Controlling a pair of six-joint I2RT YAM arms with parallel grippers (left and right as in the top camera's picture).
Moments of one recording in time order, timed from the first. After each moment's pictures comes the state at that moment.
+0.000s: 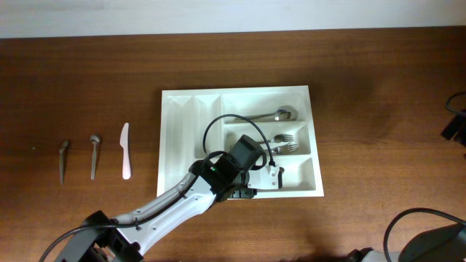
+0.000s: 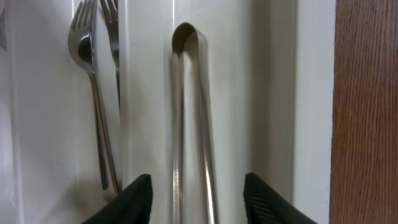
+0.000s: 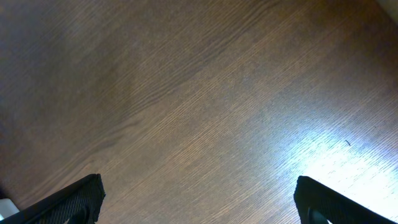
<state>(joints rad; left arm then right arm) -0.81 1.58 0.94 -0.41 0.05 0.81 -0.78 1.56 1.53 -1.10 -0.09 -0.05</state>
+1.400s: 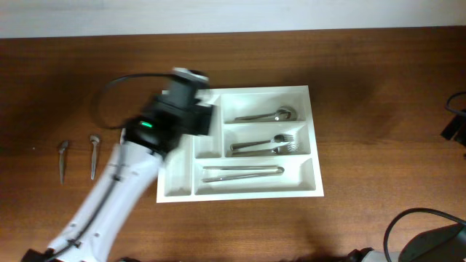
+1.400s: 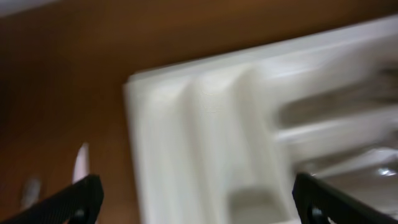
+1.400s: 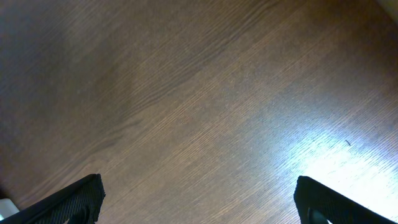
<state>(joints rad) -0.35 1.47 1.31 -0.78 -0.22 -0.14 -0.78 1.56 1.53 -1.10 -0.09 -0.05</state>
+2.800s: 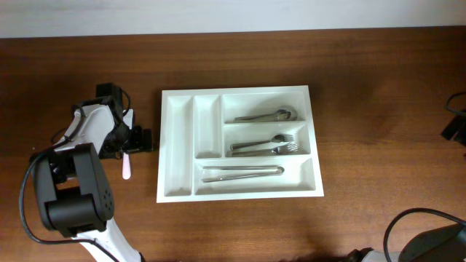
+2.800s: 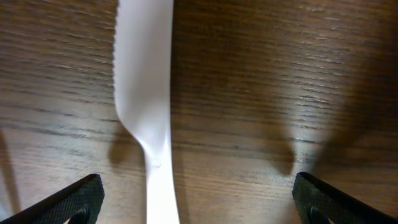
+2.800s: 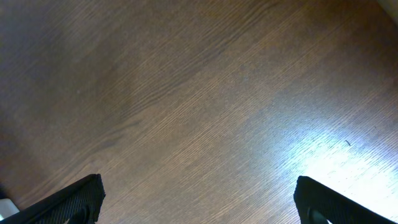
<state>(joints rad) 0.15 1.99 1.31 -0.90 -0.04 0.00 -0.78 1.56 1.53 -1.10 -0.09 -0.05</state>
